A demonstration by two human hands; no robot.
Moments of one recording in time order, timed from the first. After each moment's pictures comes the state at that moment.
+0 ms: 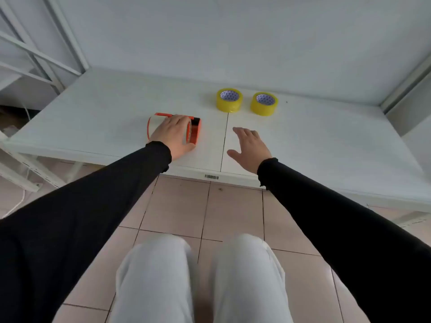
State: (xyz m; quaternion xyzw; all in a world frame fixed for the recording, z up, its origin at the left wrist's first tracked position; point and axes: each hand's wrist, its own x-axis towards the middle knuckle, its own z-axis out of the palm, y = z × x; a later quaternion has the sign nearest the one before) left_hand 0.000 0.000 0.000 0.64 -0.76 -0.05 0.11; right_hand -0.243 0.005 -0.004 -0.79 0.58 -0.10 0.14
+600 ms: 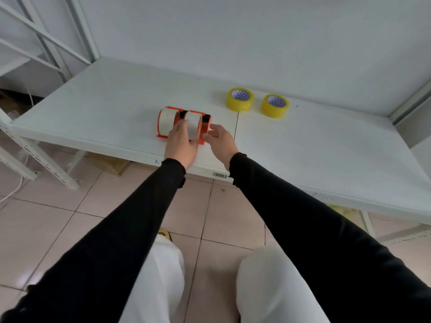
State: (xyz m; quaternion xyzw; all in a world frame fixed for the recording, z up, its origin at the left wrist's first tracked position) left_hand -0.009 0.020 -0.045 0.71 -0.57 -0.21 0.35; right_hand -0.135 -0.005 -0.025 -0.59 0.58 -0.30 0.47
